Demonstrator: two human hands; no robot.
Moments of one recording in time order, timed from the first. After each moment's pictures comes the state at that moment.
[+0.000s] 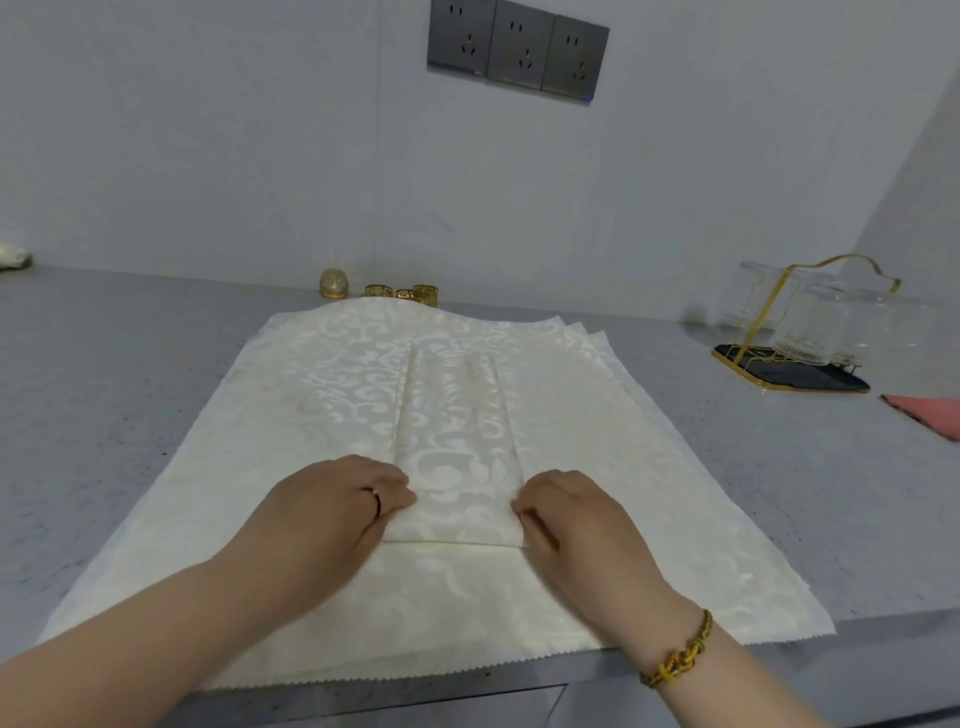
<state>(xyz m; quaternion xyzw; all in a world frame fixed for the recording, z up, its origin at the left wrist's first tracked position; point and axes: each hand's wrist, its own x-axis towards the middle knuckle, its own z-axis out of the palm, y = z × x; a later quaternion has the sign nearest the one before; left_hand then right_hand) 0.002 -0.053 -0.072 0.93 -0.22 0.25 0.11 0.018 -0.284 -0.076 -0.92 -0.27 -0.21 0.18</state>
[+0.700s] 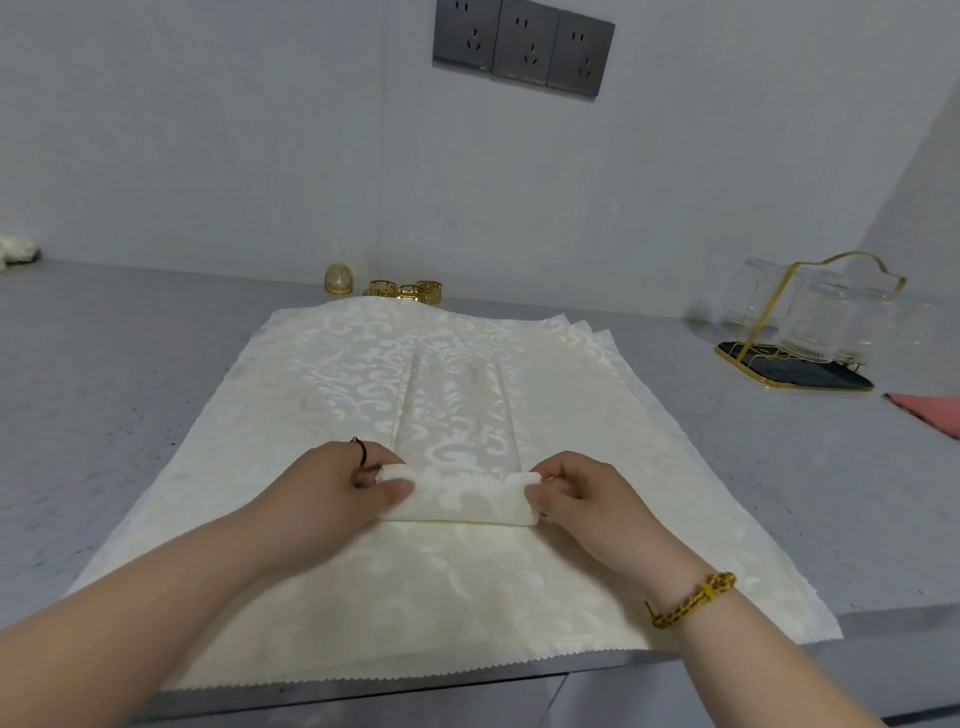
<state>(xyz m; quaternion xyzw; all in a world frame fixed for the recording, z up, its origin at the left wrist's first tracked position) 0.010 -0.056 -0.062 0.90 -0.06 0.01 0.44 0.027 -0.287 -0.056 -0.88 -0.11 0.02 0.46</state>
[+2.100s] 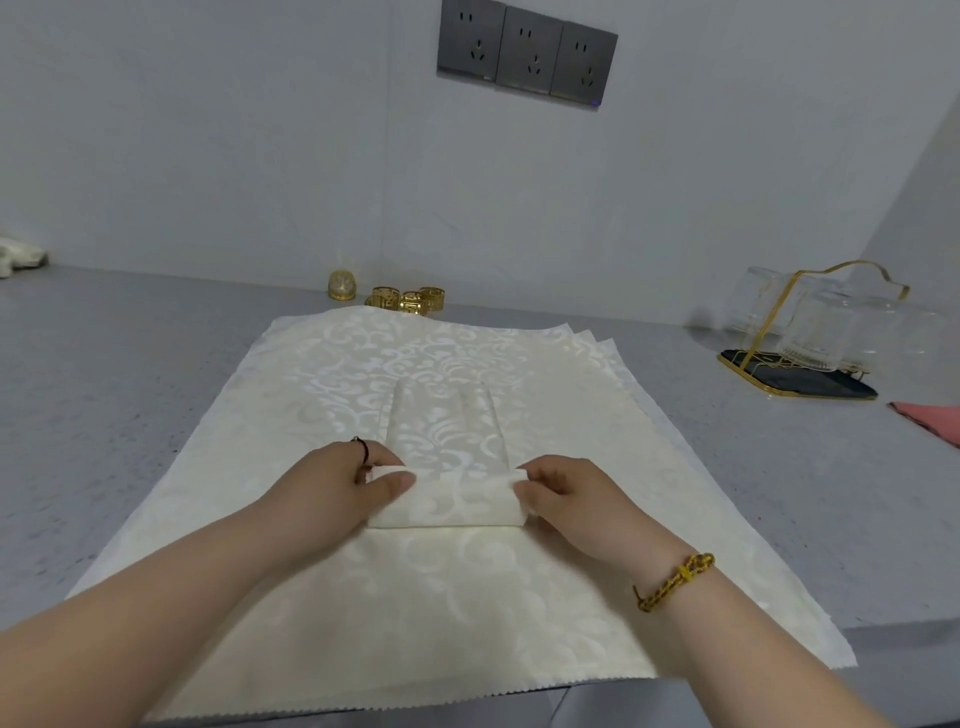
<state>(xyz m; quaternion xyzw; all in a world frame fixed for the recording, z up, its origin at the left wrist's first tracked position) 0.020 -0.053 -0.064 0.91 -0.06 0.04 0.40 0.039 -0.277 -0.050 -0.91 -0.15 0.05 0.38</state>
